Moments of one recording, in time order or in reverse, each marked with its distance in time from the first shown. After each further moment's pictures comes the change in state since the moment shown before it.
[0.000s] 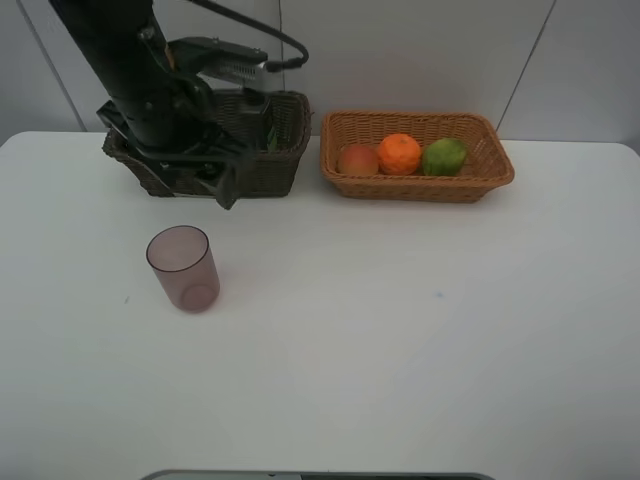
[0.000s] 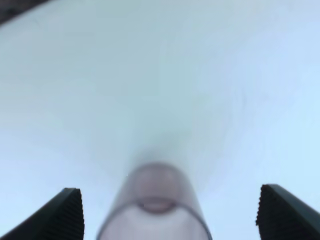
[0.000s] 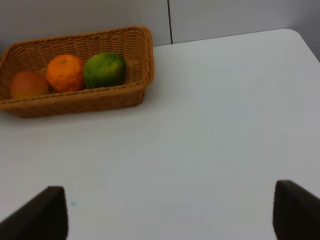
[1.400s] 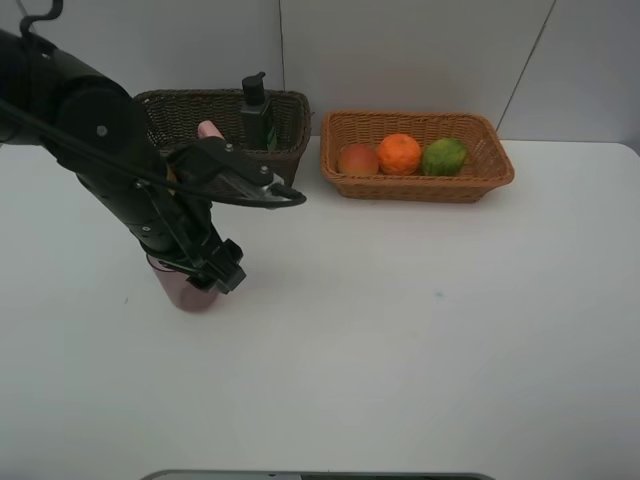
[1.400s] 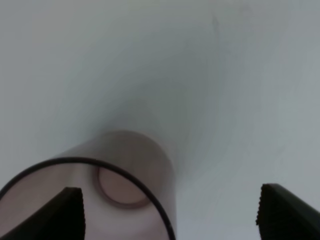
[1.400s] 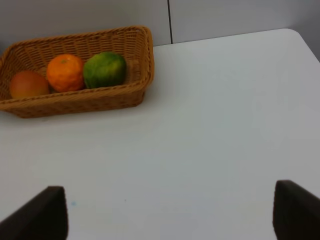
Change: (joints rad) left arm -0.103 -0.042 0.383 0.066 -0.397 0.063; right arm 0.000 0.000 0.000 0.000 0.000 0.000
